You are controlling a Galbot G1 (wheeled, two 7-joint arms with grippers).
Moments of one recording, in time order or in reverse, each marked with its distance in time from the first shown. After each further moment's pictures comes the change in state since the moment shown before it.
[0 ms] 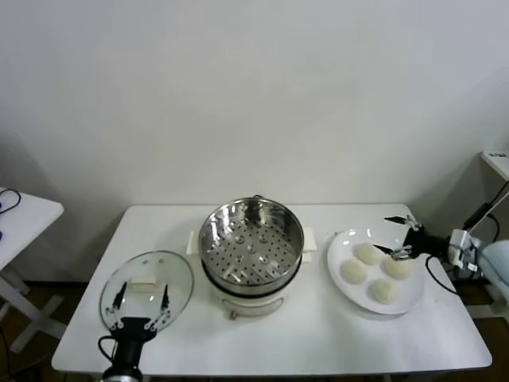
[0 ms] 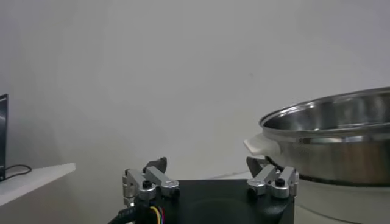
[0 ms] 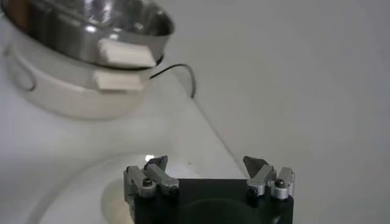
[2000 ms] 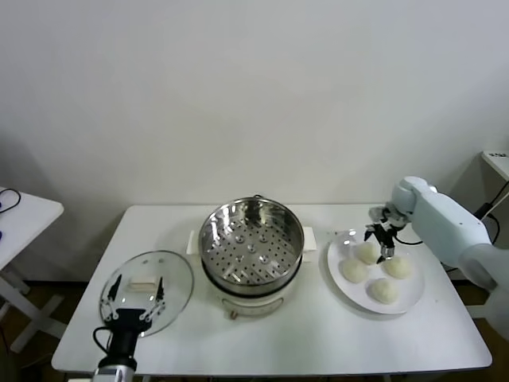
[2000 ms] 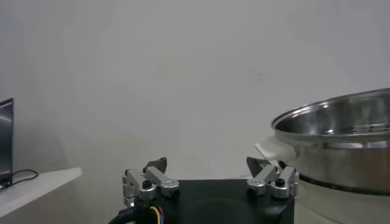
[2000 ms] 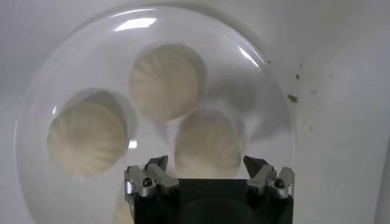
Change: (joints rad) left arm -0.041 0.015 -0.020 -0.004 -0.010 0.047 0.001; right arm 0.548 0.492 -0.652 -0.715 -0.491 0.135 -0.229
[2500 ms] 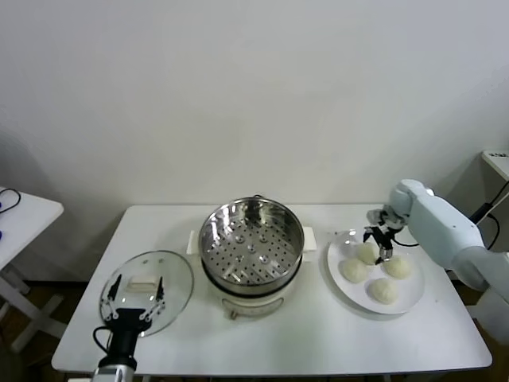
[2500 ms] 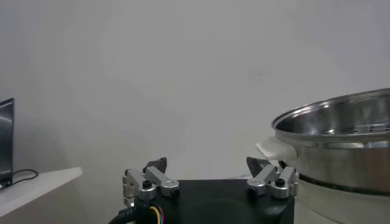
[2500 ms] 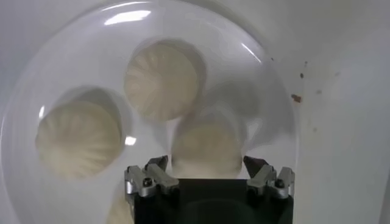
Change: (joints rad) left arm -0.004 0.000 0.000 0.003 -0.001 0.000 0.000; right arm -0.018 0.015 0.048 -0.019 -0.057 0.008 0.004
